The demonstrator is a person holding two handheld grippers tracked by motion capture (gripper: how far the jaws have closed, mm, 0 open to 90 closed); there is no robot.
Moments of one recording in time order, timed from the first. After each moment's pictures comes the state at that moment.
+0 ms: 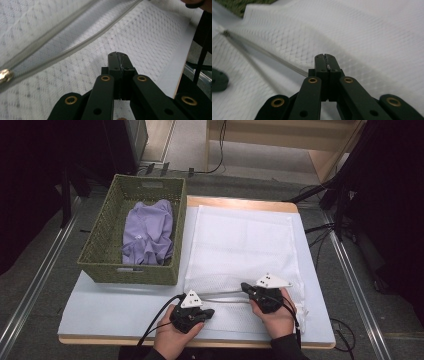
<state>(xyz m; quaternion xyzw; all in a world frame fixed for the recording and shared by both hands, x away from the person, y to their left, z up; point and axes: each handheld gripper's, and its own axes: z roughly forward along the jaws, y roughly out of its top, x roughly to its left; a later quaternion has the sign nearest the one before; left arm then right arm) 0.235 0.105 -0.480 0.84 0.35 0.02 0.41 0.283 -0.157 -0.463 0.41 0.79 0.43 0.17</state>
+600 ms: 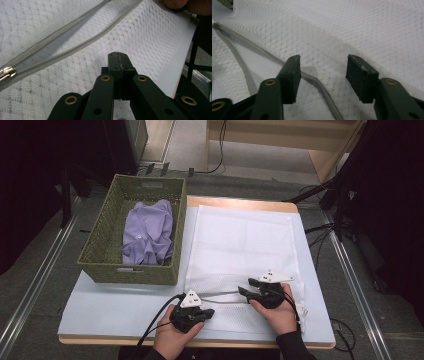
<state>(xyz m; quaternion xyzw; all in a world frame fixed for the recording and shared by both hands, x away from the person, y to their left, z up) 0.236 0.105 -0.480 0.84 0.36 0.02 0.41 0.301 -0.172 -0.485 0.41 0.80 0.43 0.12</state>
